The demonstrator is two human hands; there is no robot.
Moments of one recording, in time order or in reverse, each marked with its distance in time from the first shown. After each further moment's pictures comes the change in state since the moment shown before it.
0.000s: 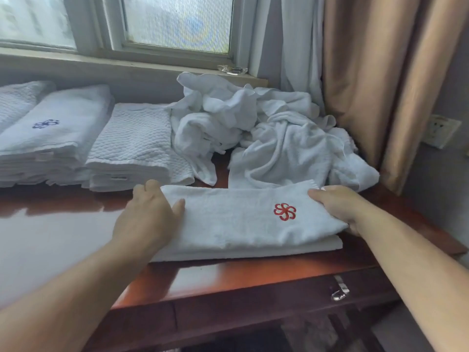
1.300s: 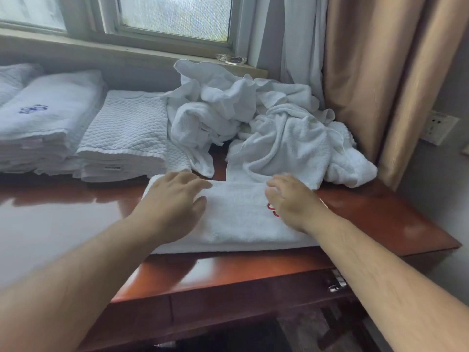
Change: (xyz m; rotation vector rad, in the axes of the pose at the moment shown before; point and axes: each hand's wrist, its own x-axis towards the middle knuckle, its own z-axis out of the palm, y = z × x) left_hand 0.004 0.018 0.002 0.137 -0.120 0.572; right_hand -0.023 -0.022 0.072 -0.745 -0.034 -0.498
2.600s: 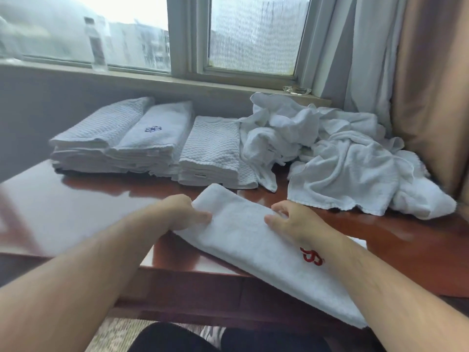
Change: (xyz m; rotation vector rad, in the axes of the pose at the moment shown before) left_hand -0.069 -0.081 -0.059 -0.205 -0.274 -0.711; right_hand -0.013 -0.109 0.030 0.217 -0.202 0.003
